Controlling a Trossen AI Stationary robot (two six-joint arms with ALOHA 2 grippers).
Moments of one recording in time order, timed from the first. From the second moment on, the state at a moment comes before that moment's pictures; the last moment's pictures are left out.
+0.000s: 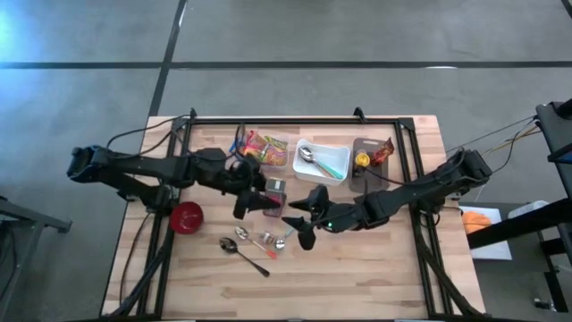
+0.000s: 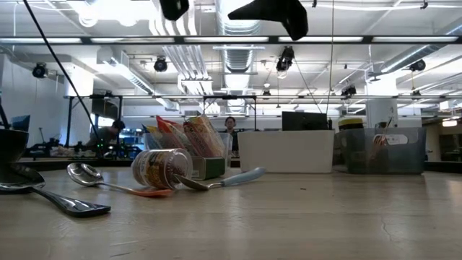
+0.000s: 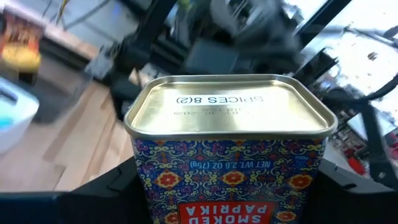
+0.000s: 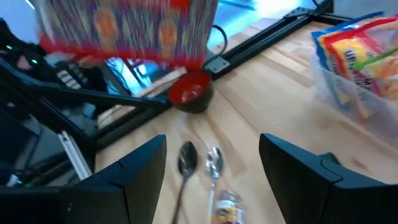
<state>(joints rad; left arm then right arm) -0.06 1.22 0.98 0.06 0.19 -0.60 0.35 1.59 1.12 0.09 0.53 0.69</state>
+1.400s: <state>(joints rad) 0.15 1.18 1.06 0.24 0.39 -0.92 0.45 2.03 1.71 0.80 1.32 -1.00</state>
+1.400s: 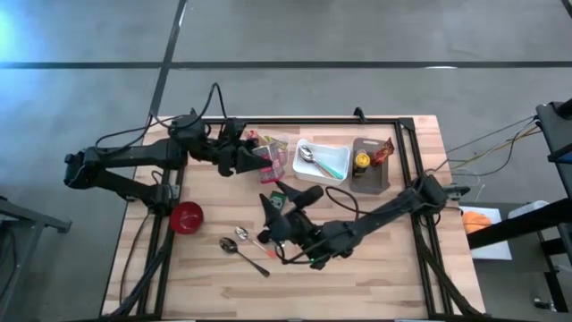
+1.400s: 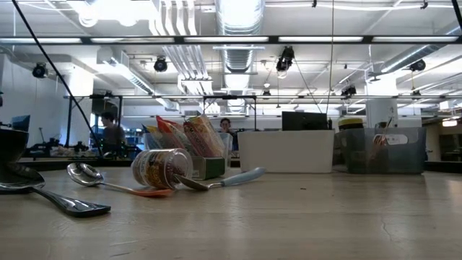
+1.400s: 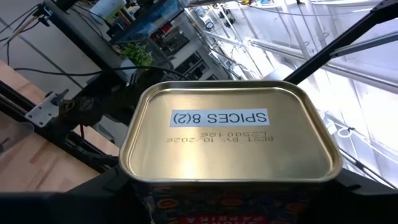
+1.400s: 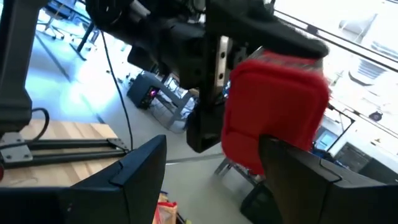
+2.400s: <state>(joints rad) 0.15 1.18 1.06 0.25 0.43 -0.92 0.44 2.00 1.74 0.82 1.23 -1.03</state>
